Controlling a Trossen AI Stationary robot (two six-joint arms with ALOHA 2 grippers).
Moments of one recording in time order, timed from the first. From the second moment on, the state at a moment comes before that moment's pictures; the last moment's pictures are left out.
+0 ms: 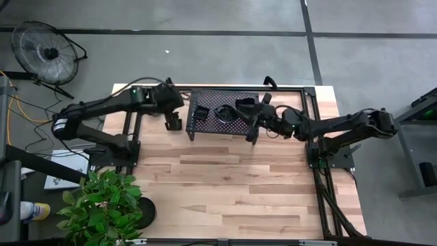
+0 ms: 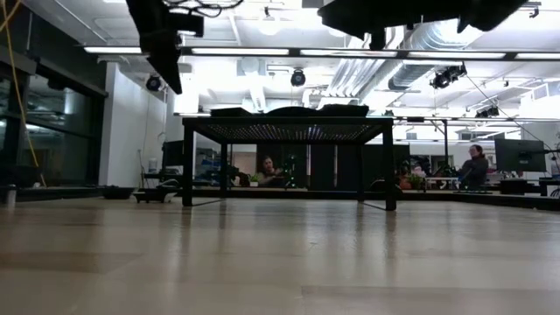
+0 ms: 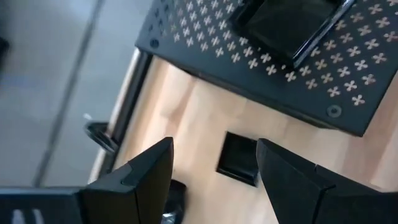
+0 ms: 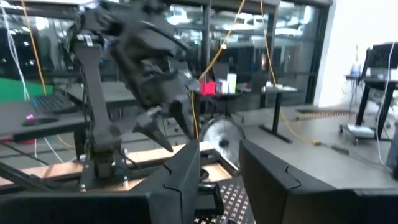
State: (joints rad) left arm 0.32 1.22 1.21 -1.04 -0.37 0.11; right arm -0.06 1.23 0.68 0.69 0.33 -0.05
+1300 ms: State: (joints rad) left arm 0.71 1.37 0.89 -0.95 -0.27 0.73; right arm 0.09 1.36 0.64 0.72 0.33 -0.16
